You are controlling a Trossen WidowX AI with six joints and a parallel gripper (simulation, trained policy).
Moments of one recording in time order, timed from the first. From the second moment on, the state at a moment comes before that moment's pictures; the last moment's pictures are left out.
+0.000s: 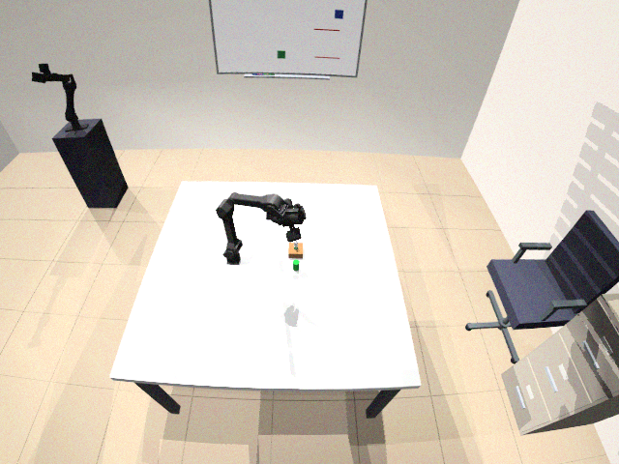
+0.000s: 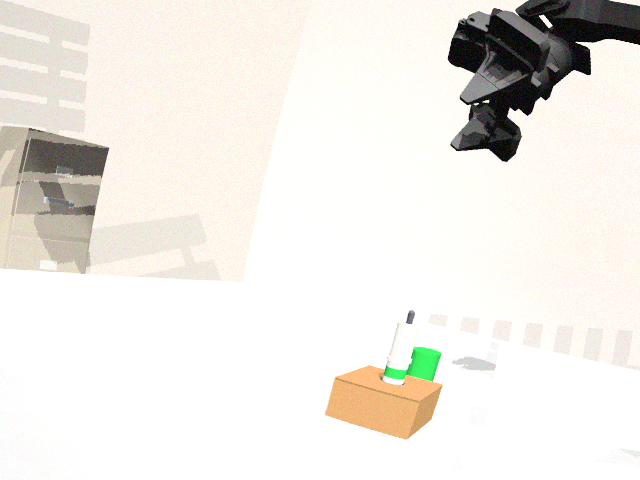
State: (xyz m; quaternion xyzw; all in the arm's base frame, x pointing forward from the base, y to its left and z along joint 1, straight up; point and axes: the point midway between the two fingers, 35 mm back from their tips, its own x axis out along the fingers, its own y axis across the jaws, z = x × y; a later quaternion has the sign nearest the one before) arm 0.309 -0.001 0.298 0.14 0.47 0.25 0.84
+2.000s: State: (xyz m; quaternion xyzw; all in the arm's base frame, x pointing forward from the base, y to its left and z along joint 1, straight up) arm 0.340 -0.066 0.165 0.02 0.68 0.14 0.71
